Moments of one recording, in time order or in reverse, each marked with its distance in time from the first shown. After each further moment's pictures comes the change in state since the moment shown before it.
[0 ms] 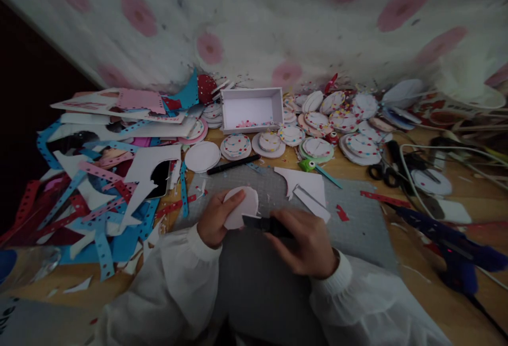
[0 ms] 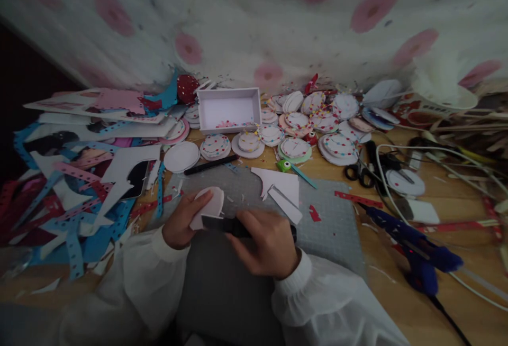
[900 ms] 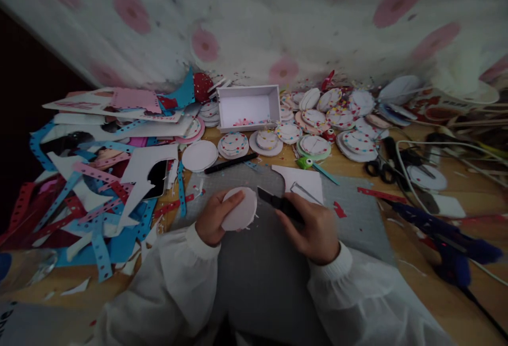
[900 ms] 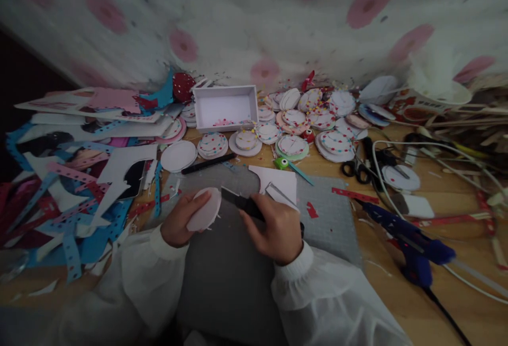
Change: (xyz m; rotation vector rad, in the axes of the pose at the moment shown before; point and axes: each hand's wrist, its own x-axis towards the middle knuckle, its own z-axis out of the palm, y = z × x) left_hand -0.002 -0.001 -0.003 0.050 -0.078 -0.030; right_hand -0.002 0.011 -0.002 -0.132 0.138 0.172
